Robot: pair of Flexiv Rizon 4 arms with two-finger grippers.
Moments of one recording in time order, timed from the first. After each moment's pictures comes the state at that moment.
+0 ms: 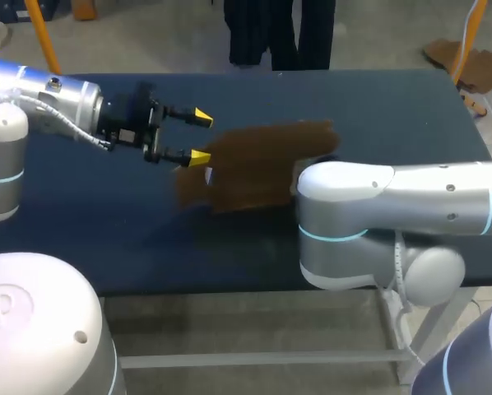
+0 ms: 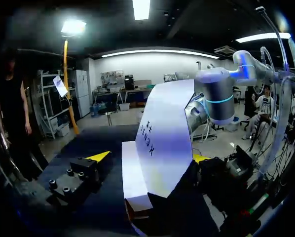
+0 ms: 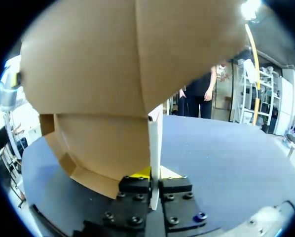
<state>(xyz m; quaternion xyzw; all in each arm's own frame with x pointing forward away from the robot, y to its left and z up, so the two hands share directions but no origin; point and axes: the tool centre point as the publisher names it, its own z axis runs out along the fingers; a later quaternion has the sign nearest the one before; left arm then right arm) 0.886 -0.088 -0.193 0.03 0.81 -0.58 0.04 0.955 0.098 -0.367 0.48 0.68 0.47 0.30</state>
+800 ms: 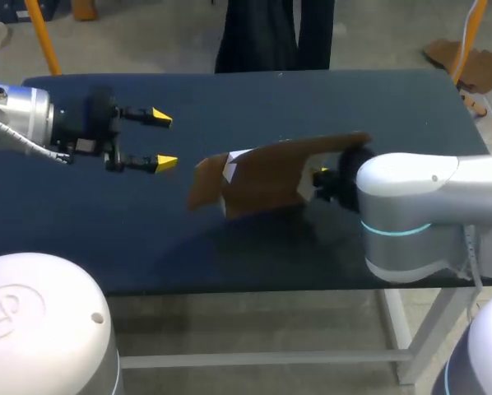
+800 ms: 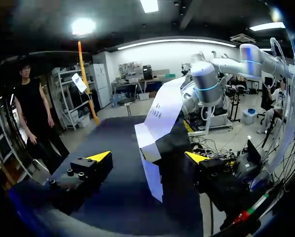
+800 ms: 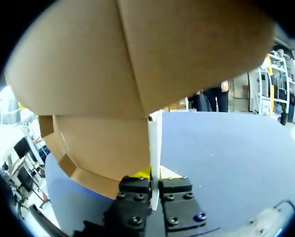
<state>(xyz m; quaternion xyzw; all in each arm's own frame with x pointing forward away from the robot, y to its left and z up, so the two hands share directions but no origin) 0.851 -0.026 -0.166 -0.03 0.84 -0.54 0.12 0.948 0.076 -0.355 0.46 0.70 0.52 0.20</state>
